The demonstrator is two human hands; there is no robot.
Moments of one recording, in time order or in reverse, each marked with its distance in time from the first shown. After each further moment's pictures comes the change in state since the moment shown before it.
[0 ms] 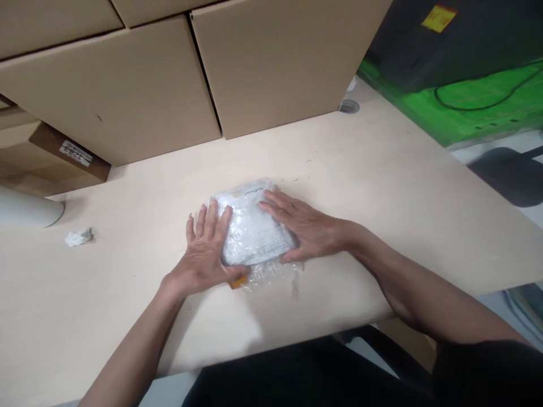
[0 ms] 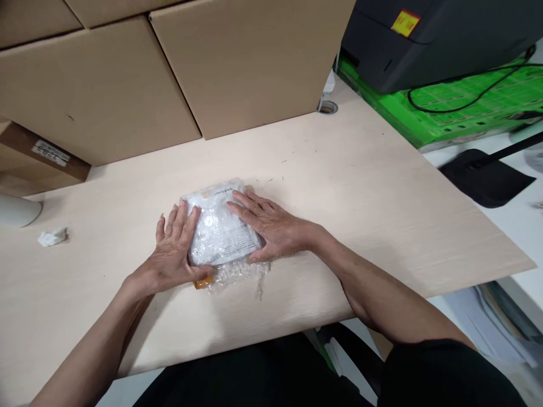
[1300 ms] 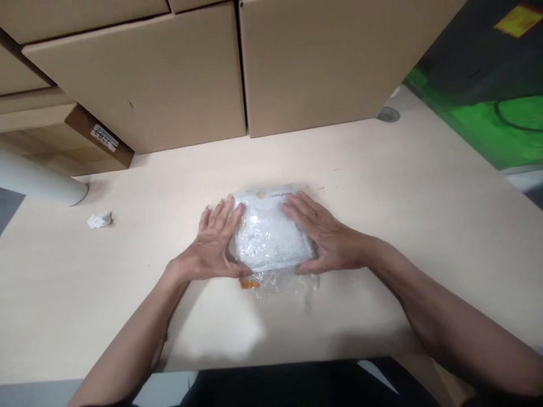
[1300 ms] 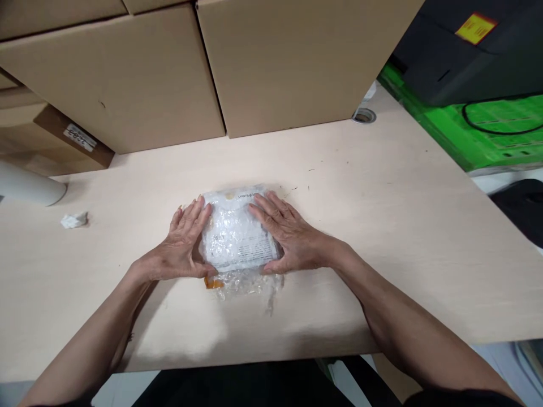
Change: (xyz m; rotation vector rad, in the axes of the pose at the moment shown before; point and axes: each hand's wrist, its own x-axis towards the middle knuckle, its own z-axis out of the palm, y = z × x) left_hand 0.002 -0.029 -0.012 -0.121 -0.139 0.052; right_hand 0.005 0.014 0.017 -0.069 0.106 -0.046
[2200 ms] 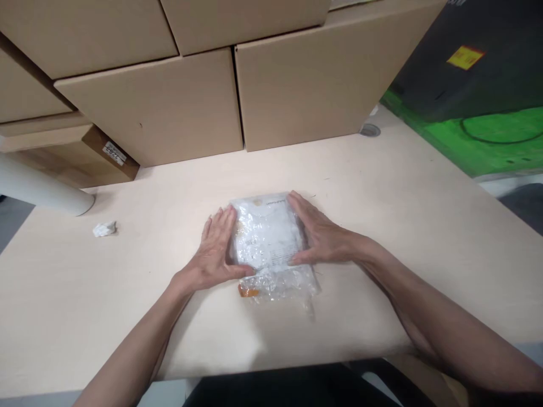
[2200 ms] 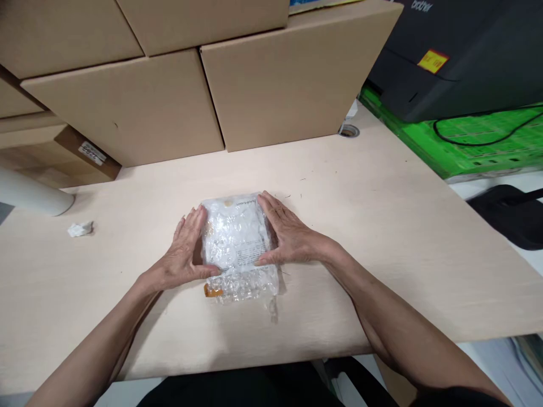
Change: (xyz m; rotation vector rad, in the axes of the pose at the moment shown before) left_hand -0.005 0.008 0.009 -0.083 0.176 0.003; right_hand 0.007 0.005 -0.010 0.175 0.058 0.159
